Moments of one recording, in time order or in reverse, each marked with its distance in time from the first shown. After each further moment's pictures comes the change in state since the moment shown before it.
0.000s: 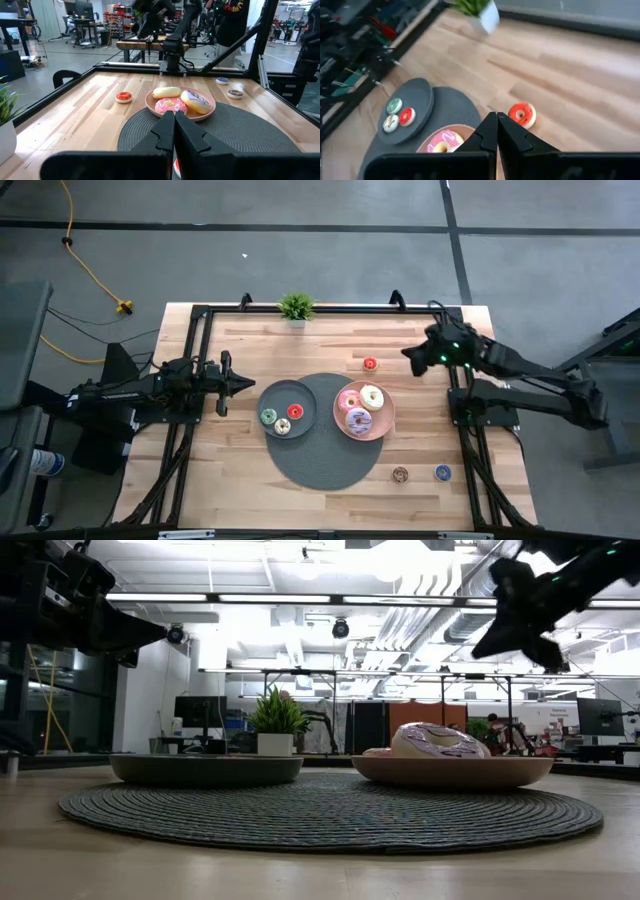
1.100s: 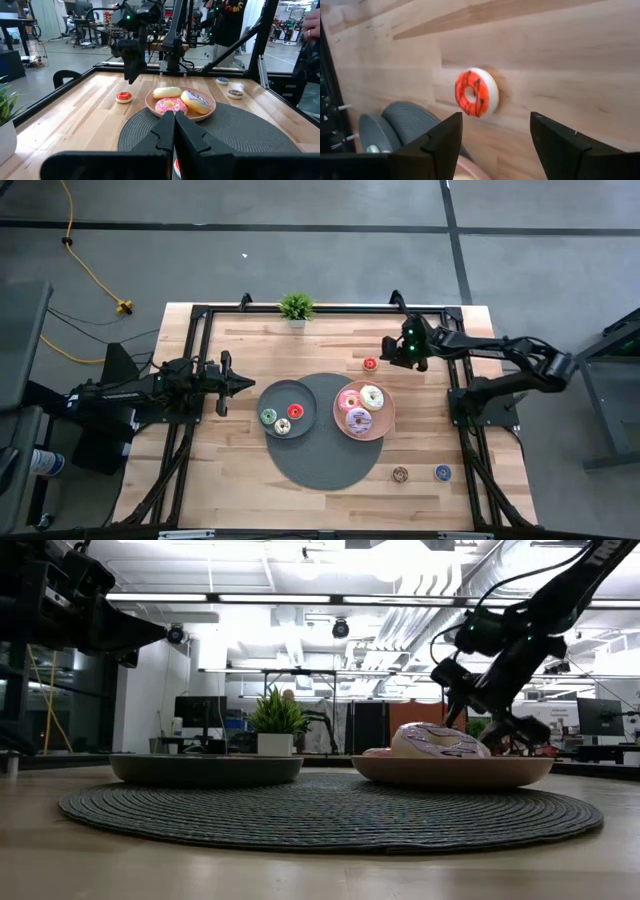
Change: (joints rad) left arm 0.000 0.000 0.000 0.000 -0.001 0.000; right arm -0.213 0.642 -0.044 0.307 -0.251 0.487
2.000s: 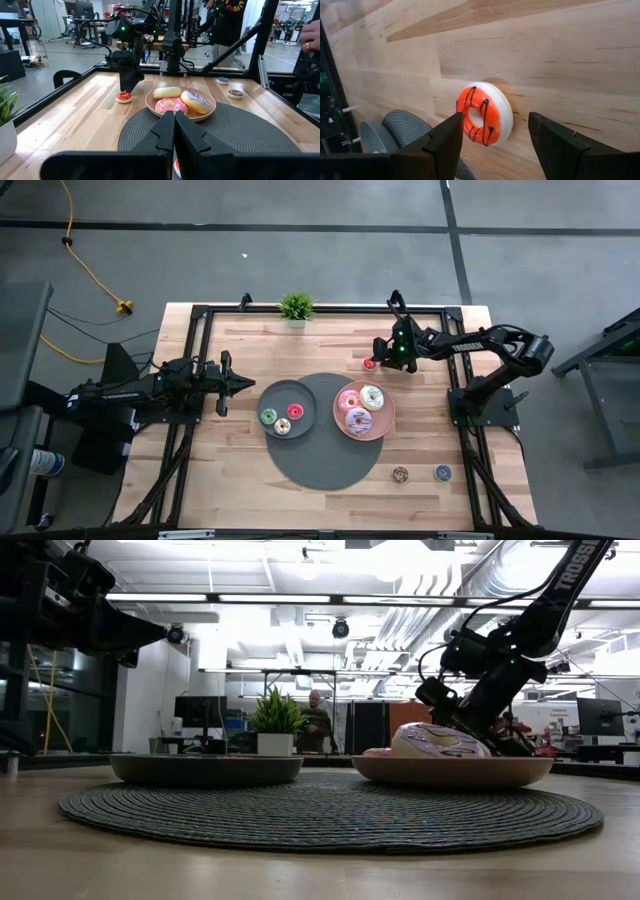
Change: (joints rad) left arm 0.000 0.000 0.000 0.000 0.000 0.000; right arm 0.011 0.220 0.003 0.238 -0.049 0.040
